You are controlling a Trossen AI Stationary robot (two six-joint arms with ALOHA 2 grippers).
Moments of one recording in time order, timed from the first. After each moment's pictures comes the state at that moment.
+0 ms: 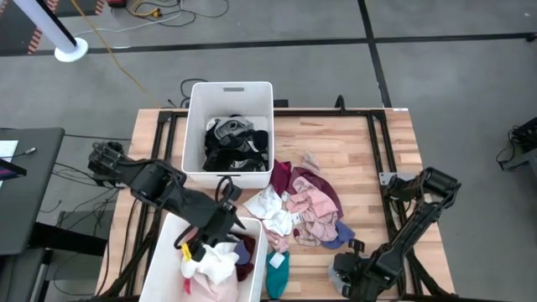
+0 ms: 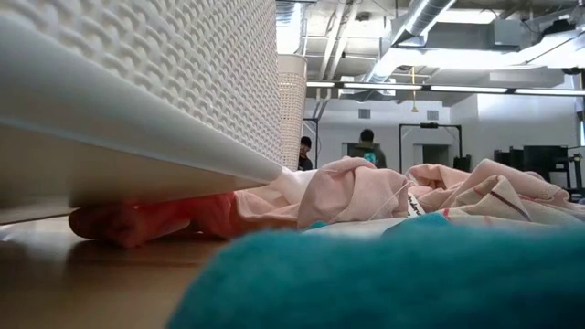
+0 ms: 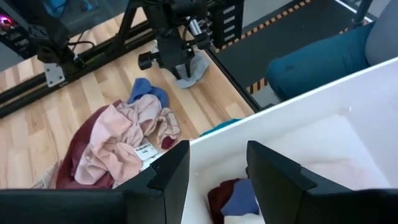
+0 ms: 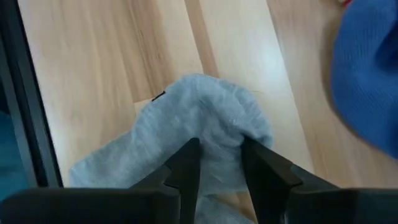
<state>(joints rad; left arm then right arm) -0.52 1.61 2.00 -1.08 -0.11 0.12 1.02 1.84 1.05 -0.57 0.30 1.28</state>
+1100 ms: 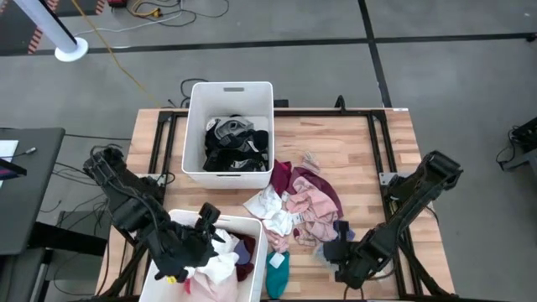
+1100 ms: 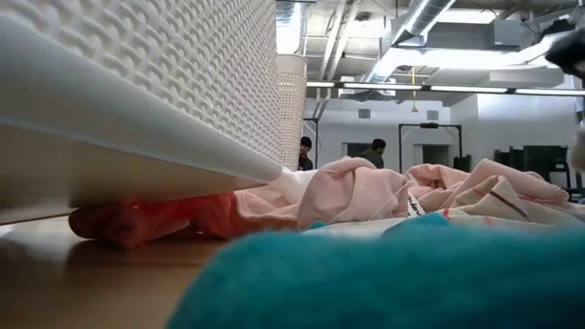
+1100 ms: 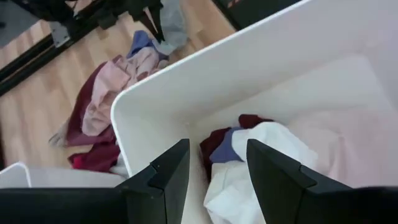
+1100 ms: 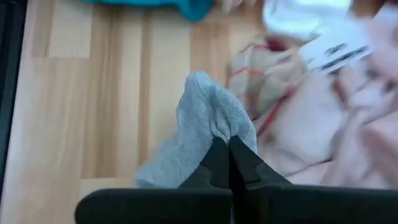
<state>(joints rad) -0.76 1.61 1.91 -1.21 -0.42 -0.05 0.85 1.65 1.04 -0.62 0.49 0.78</state>
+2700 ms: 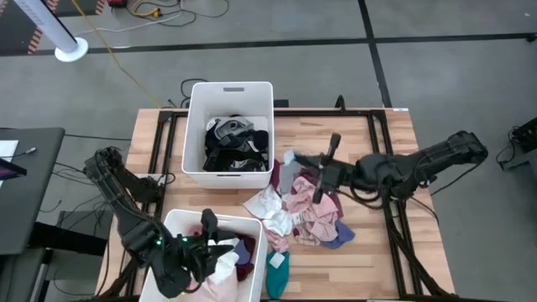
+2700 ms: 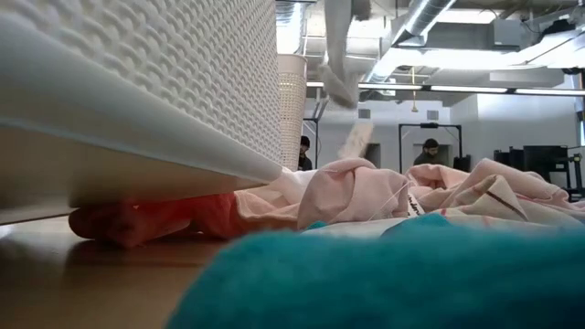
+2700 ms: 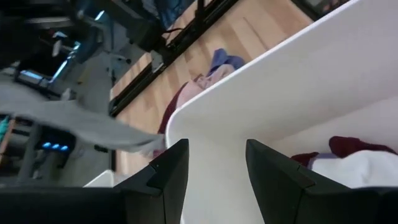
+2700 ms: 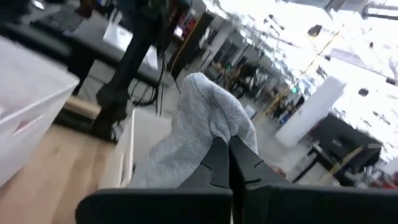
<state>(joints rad) -0.84 1.59 1.63 -0.88 -0.86 0.08 0.30 1.19 1.06 0.19 0.64 -0.62</state>
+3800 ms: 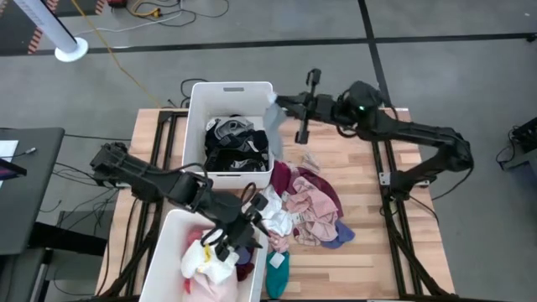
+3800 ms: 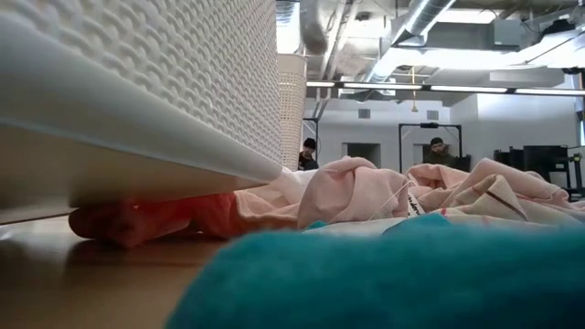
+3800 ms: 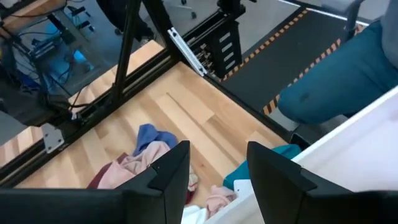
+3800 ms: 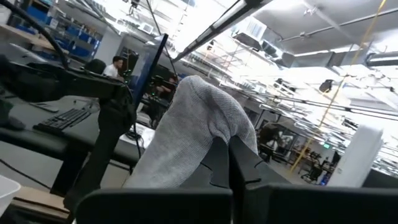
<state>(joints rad) -0.42 1.59 1.63 -0.55 0.03 0.39 -0.26 1.40 1.38 0.34 -0.16 -0.41</state>
